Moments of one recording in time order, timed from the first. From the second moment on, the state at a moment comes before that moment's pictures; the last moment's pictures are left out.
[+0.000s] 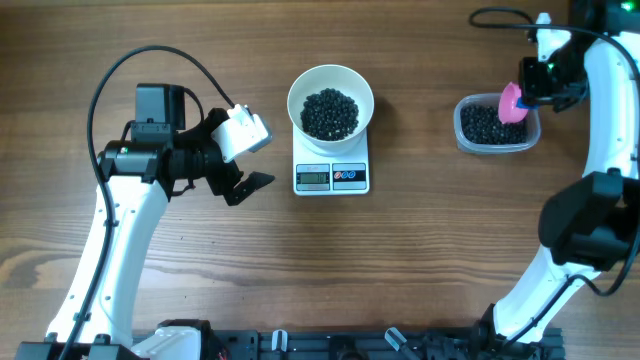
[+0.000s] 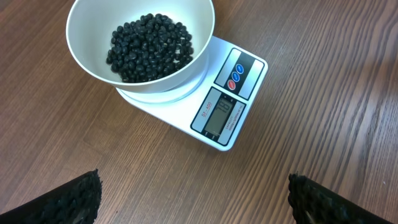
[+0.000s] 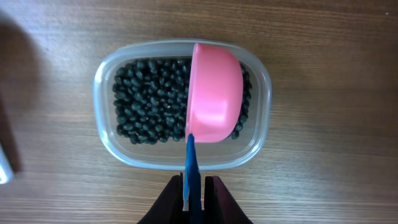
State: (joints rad) left arm -0.04 1.37 1.11 -0.85 0.61 0.93; right arm -0.19 2.05 2.05 -1.43 -0.01 -0.22
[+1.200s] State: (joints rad) left arm -0.04 1.37 1.11 -0.85 0.61 0.93; right arm -0.27 2.08 1.91 -1.44 -0.34 -0.42
